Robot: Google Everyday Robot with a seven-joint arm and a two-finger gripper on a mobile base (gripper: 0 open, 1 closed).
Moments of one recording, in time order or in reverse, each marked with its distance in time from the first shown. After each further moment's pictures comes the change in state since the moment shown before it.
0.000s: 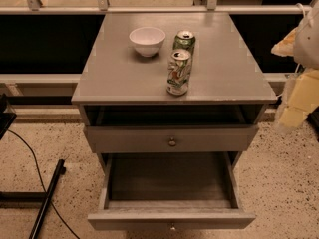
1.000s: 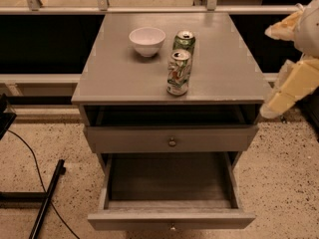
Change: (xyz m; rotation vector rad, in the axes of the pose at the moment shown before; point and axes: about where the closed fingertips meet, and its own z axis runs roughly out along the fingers) arm -0.029 -0.018 -0.010 0.083 -0.209 -0.027
